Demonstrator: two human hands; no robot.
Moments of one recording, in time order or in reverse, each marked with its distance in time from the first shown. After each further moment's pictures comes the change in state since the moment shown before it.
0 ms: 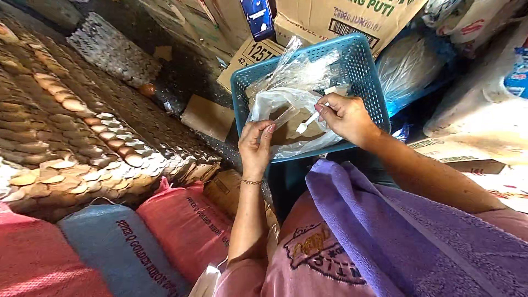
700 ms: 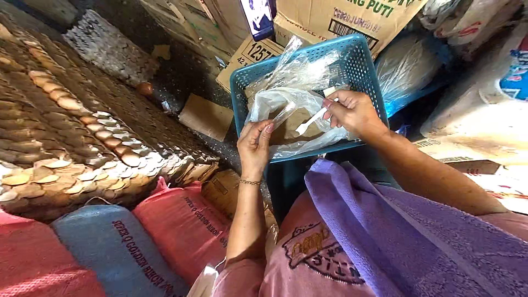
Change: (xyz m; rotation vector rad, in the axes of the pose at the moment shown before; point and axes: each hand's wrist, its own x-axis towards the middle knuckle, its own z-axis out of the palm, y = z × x) left_hand -0.003 0.004 -0.004 0.006 -0.040 -0.021; right_hand 0.000 0.002 -0.013 0.336 -0.045 0.276
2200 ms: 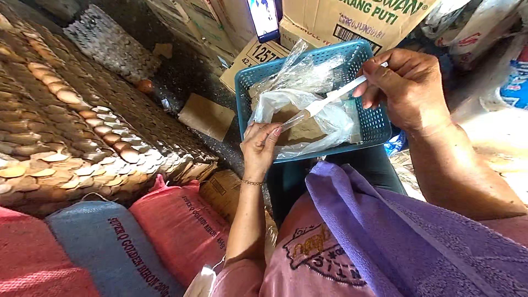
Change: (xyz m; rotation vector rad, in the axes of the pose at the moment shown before) left_hand -0.001 -0.004 -0.001 0.022 -0.026 0.057; right_hand -0.005 -0.058 -0.047 0.267 0.087 -0.230
